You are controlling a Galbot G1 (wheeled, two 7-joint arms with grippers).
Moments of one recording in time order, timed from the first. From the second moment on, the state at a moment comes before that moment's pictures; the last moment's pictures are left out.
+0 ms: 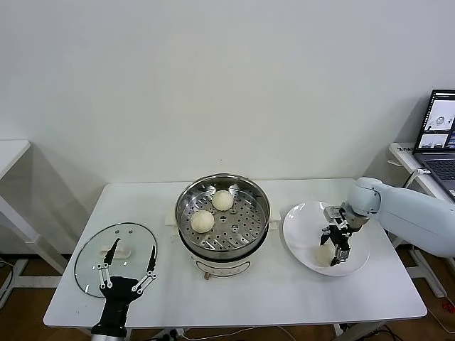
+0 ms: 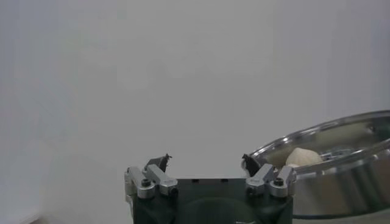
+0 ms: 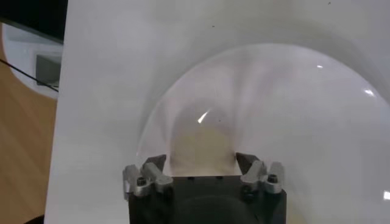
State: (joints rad) left arm 1.78 -1.36 -0.55 -2.11 0.22 -0.34 -0.14; right arm 0.23 0.72 -1.25 1.15 0.20 -0.12 -1.12
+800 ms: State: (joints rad) left arm 1.77 -1.35 -0.55 -2.12 0.21 -0.35 -0.14; right arm 0.67 0.93 -1.28 1.29 0.20 0.25 -1.21
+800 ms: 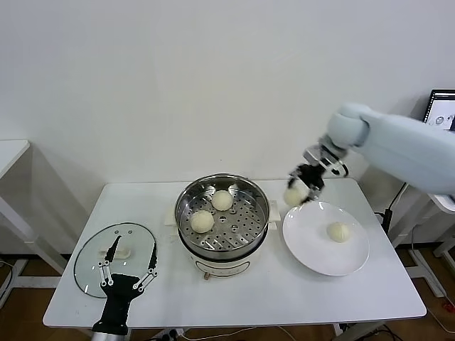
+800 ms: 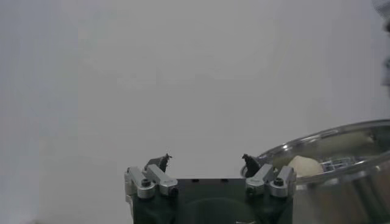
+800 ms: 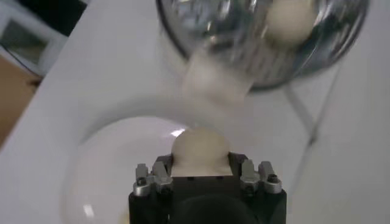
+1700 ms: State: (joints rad) left arm 1.77 -1.36 -0.56 -2.12 0.20 -0.36 -0.14; right arm 0.55 1.21 -1.27 1.46 -0.18 0.69 -1.21
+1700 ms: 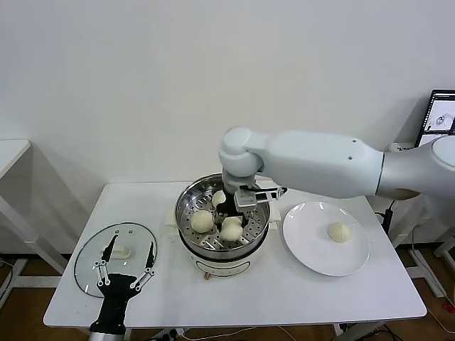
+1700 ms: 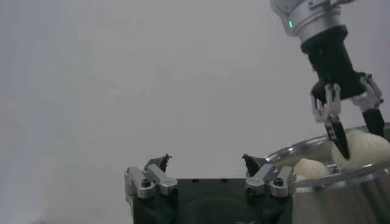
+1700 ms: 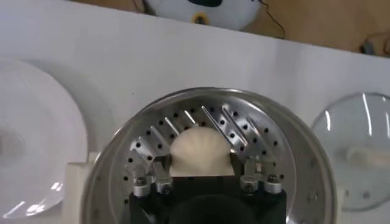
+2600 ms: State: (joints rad) left arm 1.76 -1.35 -0.56 -2.10 0.20 -0.35 -0.15; right arm 0.54 1.09 -1.13 1.41 -0.13 0.60 -1.26
